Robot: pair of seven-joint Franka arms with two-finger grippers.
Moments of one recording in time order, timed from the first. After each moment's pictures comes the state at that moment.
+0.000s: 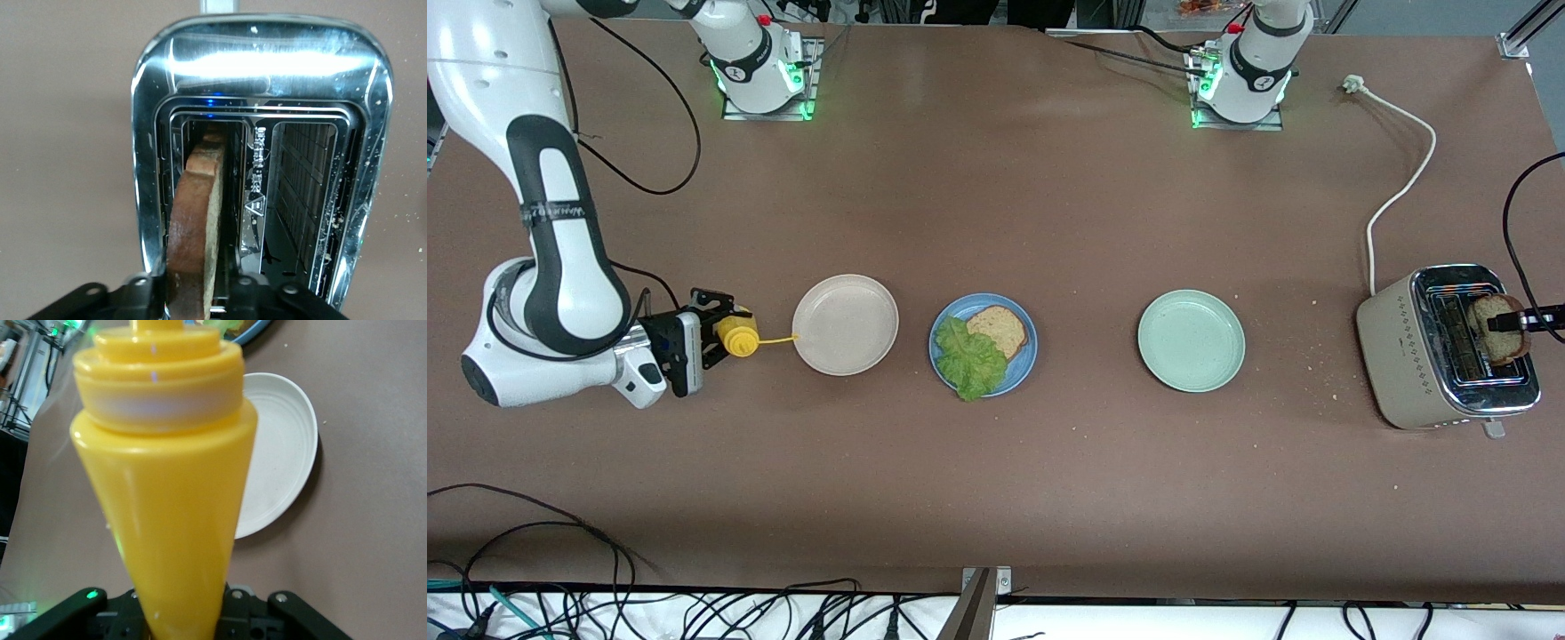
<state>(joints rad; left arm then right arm) 0.41 0.54 0.00 -1.43 0.08 1.74 0.28 -0.06 0.72 0.01 -1.45 0.51 1.58 -1.54</state>
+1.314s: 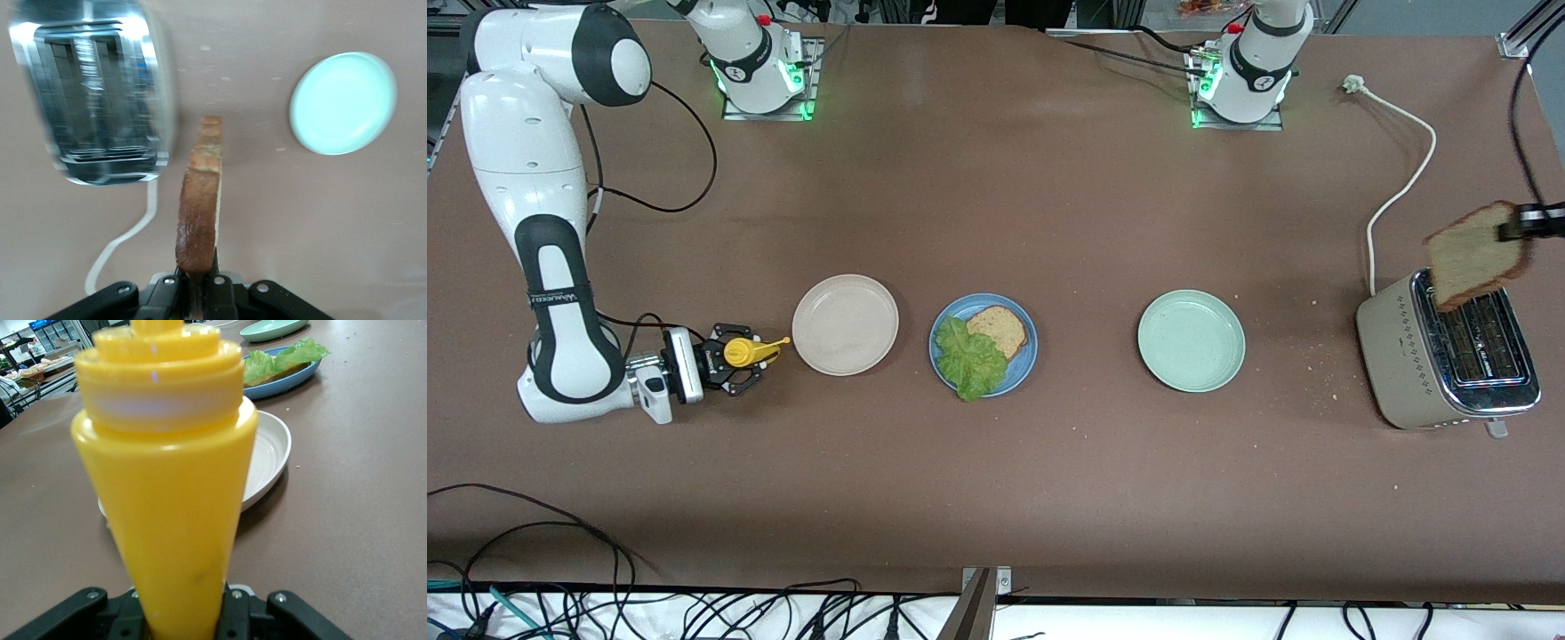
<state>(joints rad) 0.38 0.24 -0.21 -1.38 0.04 1.32 0.14 -0.17 1.04 0.02 -1.29 0.79 1.57 -2.15</state>
